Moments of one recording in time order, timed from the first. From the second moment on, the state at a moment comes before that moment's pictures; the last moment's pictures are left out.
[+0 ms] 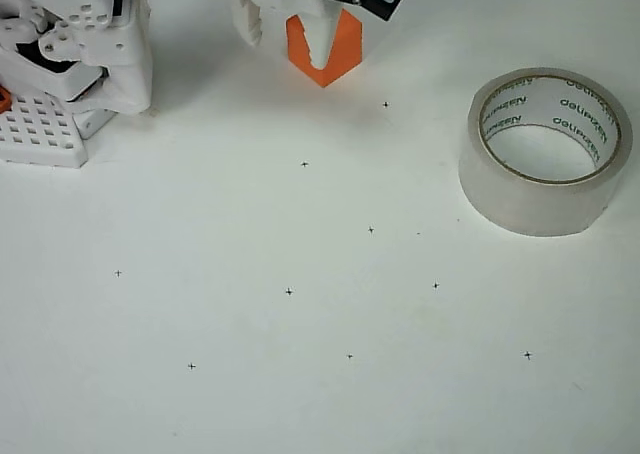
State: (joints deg) arm -41.0 132.1 135.1 71.7 31.7
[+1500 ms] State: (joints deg) arm -51.8 109.3 119.9 66.5 38.7
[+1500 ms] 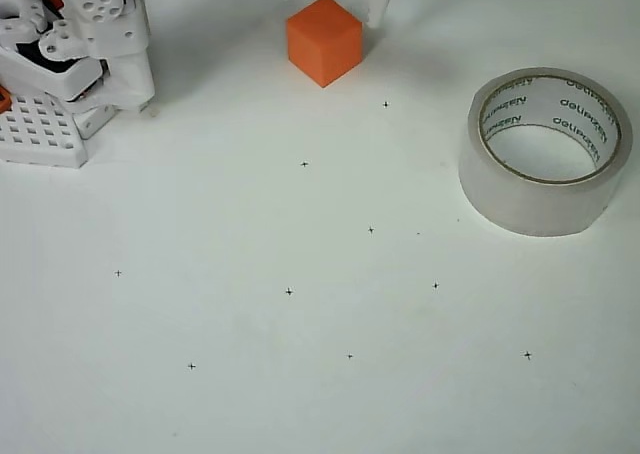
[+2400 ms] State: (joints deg) arm -52.7 107.3 124.8 59.6 41.6
